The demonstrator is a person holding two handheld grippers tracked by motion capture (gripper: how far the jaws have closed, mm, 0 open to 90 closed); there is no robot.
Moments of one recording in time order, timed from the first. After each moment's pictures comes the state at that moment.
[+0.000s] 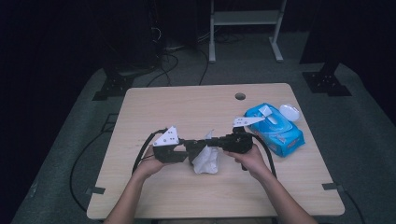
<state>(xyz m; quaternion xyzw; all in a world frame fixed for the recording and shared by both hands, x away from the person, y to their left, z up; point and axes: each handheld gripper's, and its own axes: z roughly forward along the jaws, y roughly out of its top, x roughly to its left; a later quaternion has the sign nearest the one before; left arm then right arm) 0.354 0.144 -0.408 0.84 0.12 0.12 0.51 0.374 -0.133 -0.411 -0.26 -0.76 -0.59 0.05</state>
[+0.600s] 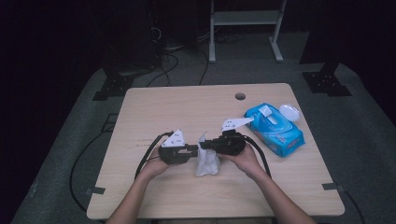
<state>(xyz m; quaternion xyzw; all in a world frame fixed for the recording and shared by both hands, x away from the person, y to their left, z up) 0.365 0.135 -0.436 0.85 0.15 0.10 0.49 0.370 -0.109 -0.407 -0.23 -0.81 -0.54 0.00</state>
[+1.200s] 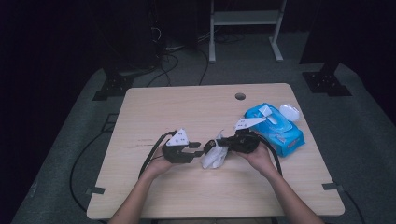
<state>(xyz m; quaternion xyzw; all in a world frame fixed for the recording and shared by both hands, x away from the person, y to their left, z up) 0.374 0.121 -0.442 0.86 0.15 0.11 0.47 0.383 -0.152 -0.424 -0.28 -0.82 -0.49 -0.05</state>
